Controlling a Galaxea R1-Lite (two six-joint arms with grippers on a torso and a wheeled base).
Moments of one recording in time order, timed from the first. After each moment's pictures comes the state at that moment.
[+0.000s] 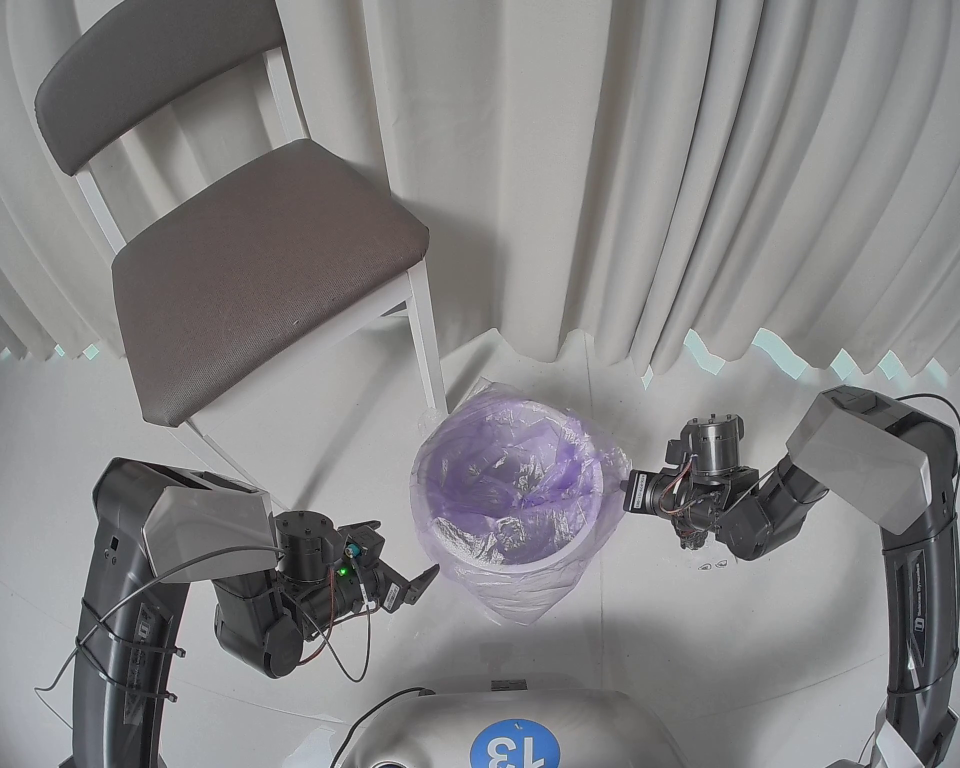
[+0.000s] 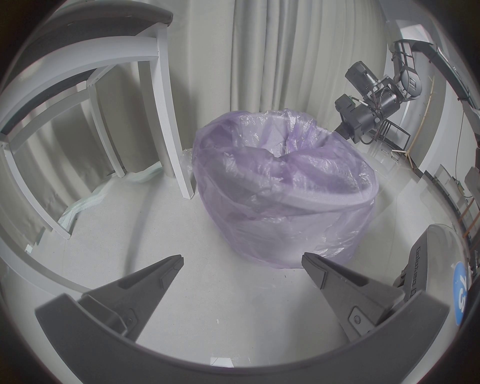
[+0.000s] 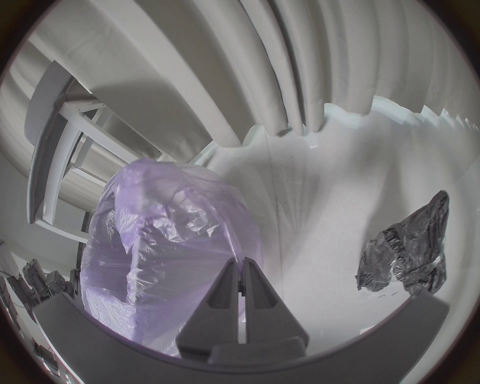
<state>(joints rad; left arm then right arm) -0.36 2.53 -0.71 -1.43 -0.18 0.33 0.29 2.45 -1.12 -0.83 0.12 0.38</state>
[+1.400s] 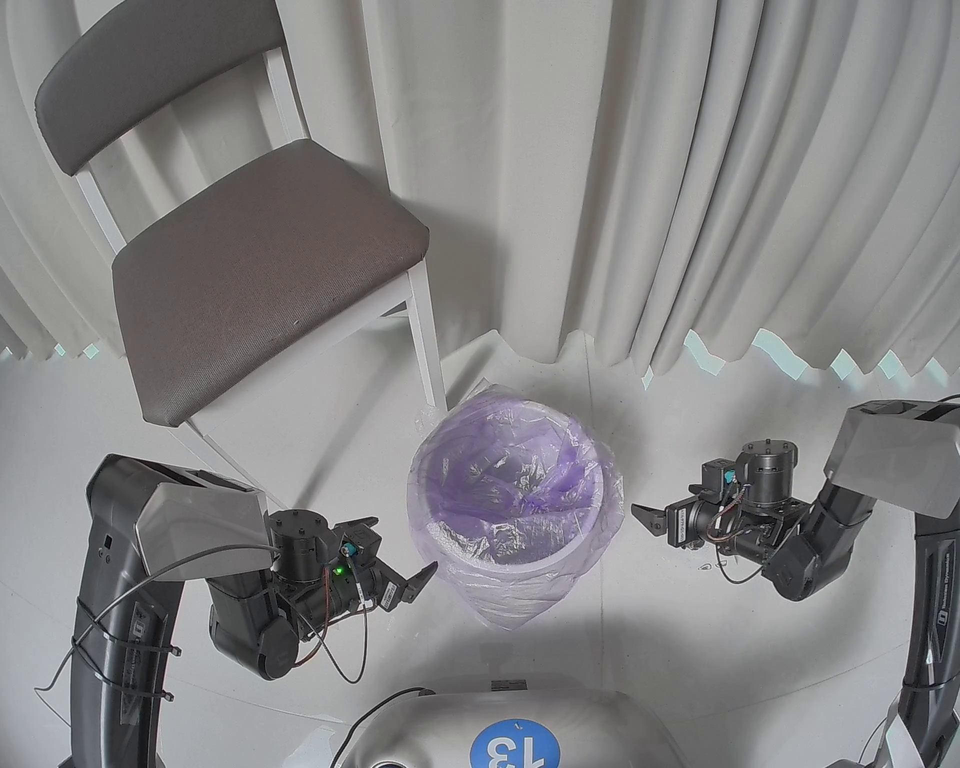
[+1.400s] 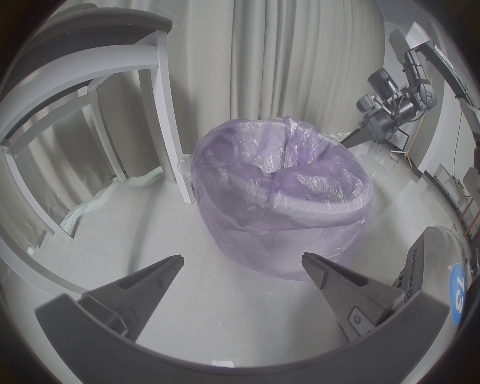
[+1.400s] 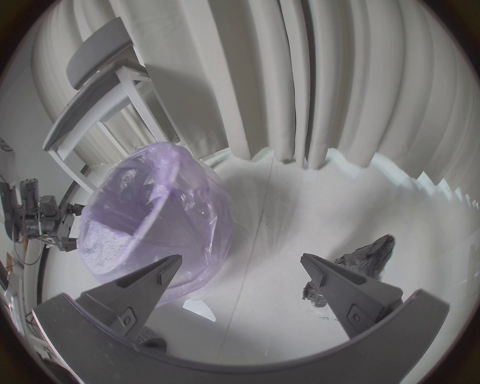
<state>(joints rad) -0.35 2.51 -0.68 -1.46 -0.18 0.34 0.23 2.30 -0.72 -1.14 0.13 0.01</state>
